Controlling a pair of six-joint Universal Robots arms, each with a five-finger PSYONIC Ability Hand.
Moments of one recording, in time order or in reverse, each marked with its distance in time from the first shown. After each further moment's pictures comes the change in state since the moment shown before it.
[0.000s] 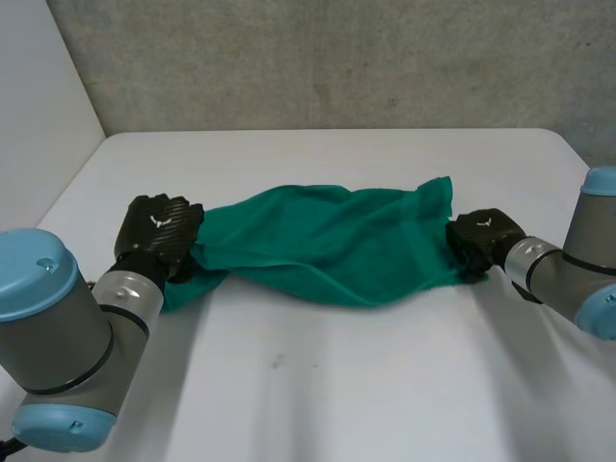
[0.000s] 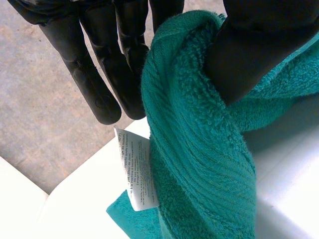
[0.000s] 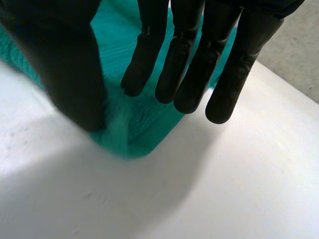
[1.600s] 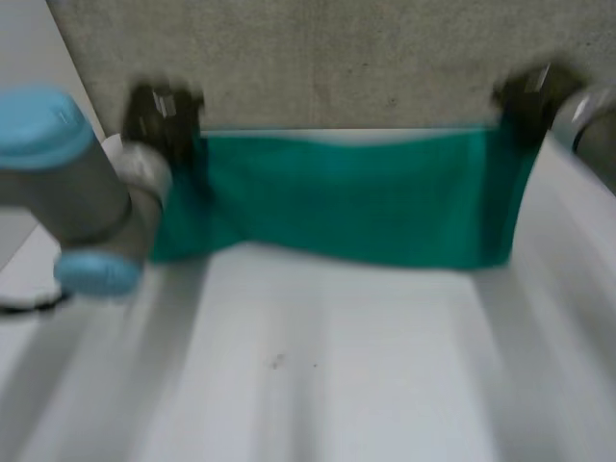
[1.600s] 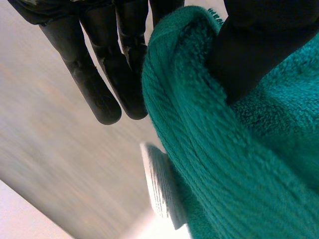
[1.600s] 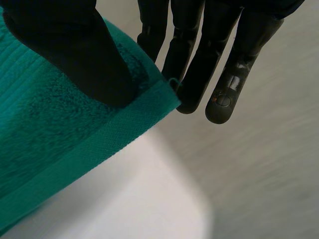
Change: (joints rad) left arm 0.012 -0.219 0.658 -0.140 -0.001 0.129; right arm 0.077 -0.173 -0.563 0.367 0.248 -0.123; left_hand 0.000 0.002 0.002 0.000 0.000; right_hand -0.013 0.002 0.003 0.003 0.334
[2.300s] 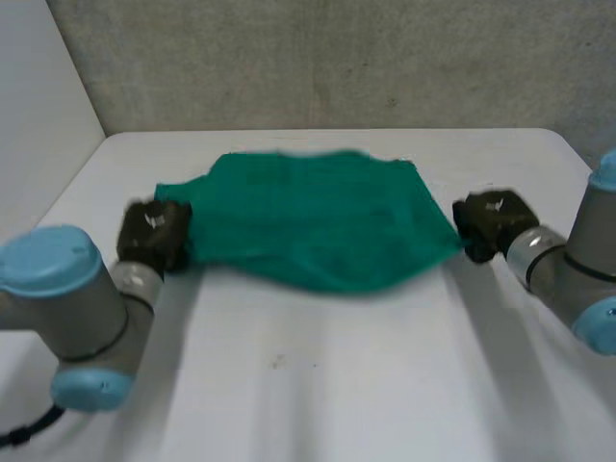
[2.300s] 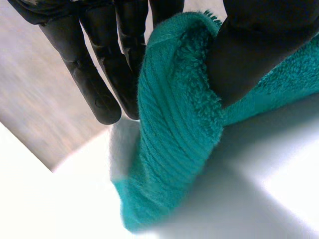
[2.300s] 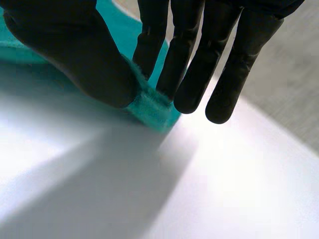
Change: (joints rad) left arm 0.052 0.028 -0.578 0.232 -0.008 -0.191; right arm 0.001 -0.057 0.755 -0.440 -0.080 0.204; left_hand 0.000 0.002 0.000 0.003 0.000; right_hand 0.000 0.000 0.000 0.001 0.004
